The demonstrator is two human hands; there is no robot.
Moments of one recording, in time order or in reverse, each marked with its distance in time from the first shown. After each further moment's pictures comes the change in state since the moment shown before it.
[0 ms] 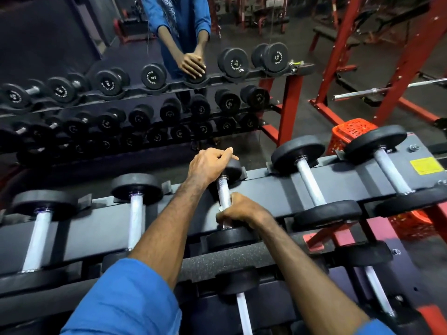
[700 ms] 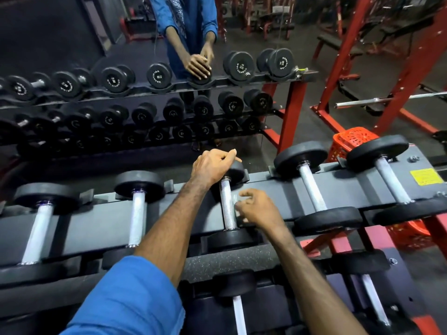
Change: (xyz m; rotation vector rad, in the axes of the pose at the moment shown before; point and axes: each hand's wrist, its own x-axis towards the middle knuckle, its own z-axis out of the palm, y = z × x) left_hand 0.000 -0.002 0.001 0.014 0.015 -0.012; right_hand -0.035 0.008 -0.015 -0.047 0.364 -0.076
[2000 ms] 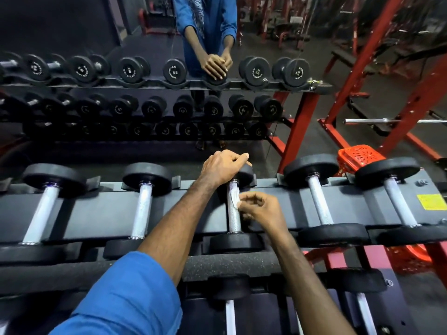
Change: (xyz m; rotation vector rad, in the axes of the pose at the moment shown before) left_hand 0.006 -0.007 0.003 -0.057 -0.021 0.036; right_hand 0.005 0.006 0.003 0.338 -0.007 -0.050
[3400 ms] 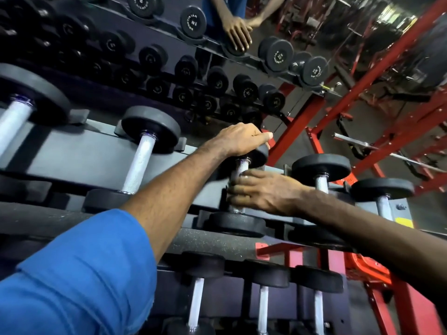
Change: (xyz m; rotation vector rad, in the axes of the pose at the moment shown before) left_hand 0.010 -0.015 -0.005 -0.058 -0.121 0.088; right_hand 0.038 -0.051 -0.011 -1.859 -0.830 -1.497
